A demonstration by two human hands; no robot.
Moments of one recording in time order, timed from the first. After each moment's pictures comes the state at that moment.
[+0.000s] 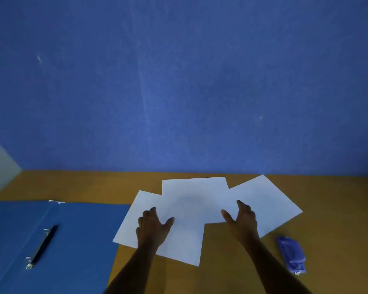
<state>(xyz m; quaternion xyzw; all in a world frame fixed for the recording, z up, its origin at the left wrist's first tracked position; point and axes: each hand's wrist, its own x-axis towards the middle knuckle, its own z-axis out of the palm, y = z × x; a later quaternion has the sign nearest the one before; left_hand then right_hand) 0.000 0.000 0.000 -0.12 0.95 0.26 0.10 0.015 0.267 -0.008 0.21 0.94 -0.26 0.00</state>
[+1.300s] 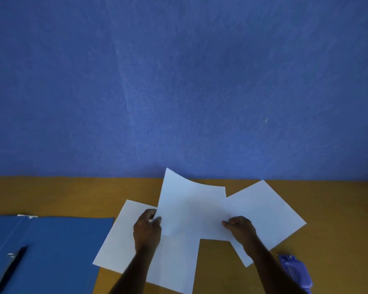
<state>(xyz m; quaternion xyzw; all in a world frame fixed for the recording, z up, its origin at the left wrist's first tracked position) -0.057 0.025 -0.025 -0.15 0.85 0.50 -0.03 -0.043 0.303 -0.037 0.31 0.84 -0.42 0.11</state>
